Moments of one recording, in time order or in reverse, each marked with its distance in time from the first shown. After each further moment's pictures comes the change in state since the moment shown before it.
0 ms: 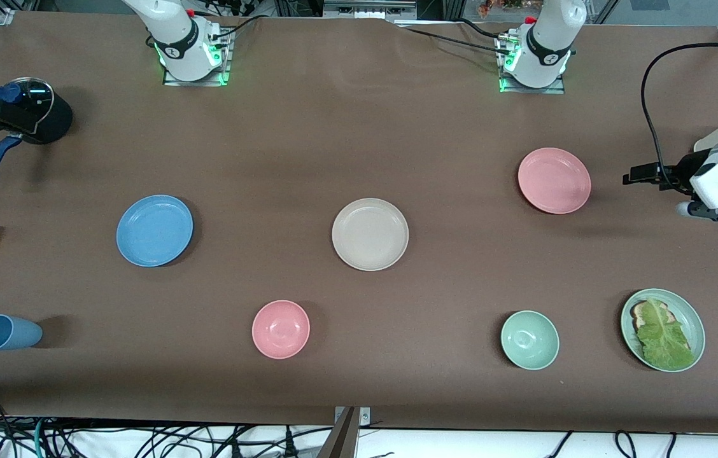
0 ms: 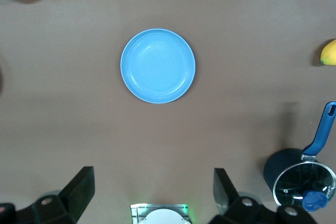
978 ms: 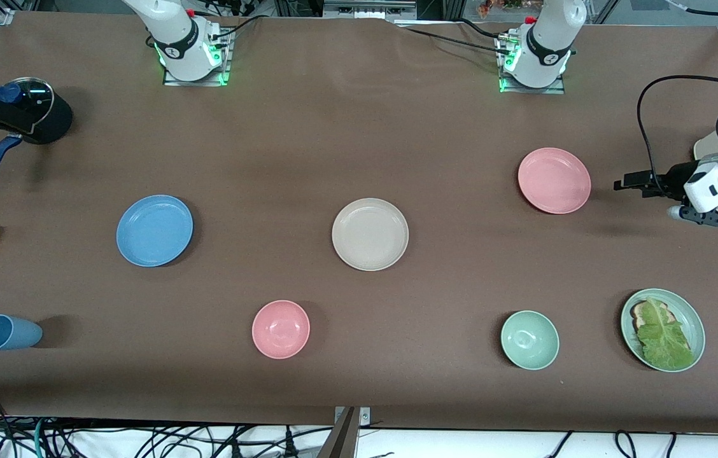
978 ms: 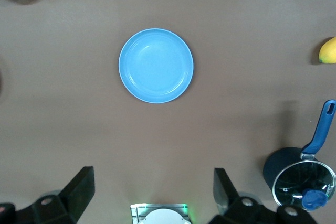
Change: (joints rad) left arm 0.103 0.124 0.014 -0.097 -0.167 0.136 0.255; right arm 0.000 0.000 -0.009 0.000 0.000 -0.001 0.000
